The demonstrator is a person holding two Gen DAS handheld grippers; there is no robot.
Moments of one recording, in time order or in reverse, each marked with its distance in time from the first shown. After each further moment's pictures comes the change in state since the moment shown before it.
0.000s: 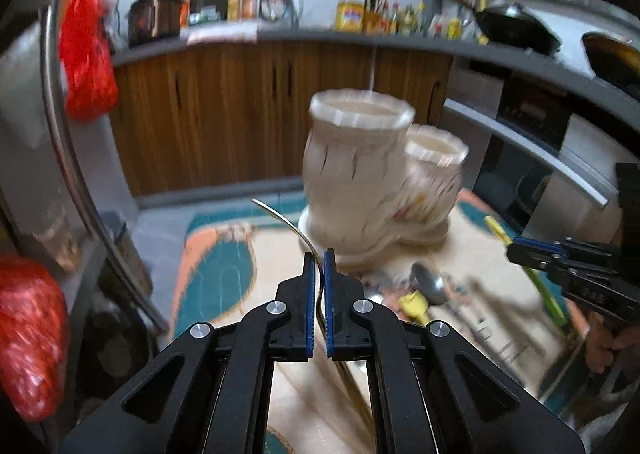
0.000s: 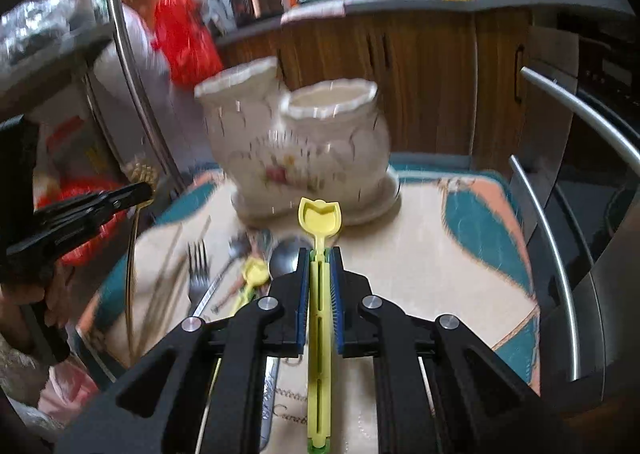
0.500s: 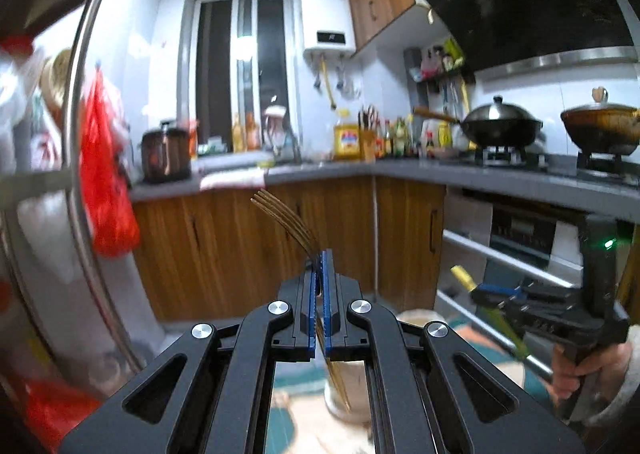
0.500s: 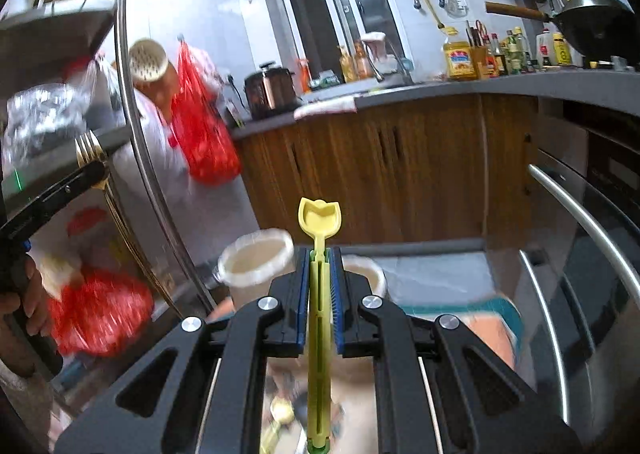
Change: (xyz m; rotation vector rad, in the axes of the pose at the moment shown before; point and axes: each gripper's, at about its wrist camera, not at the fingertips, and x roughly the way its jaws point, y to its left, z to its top) left arm -0.085 -0.017 0.129 0.117 -0.408 0.067; right arm -0.018 -0.006 0.114 0.033 -0.269 0.100
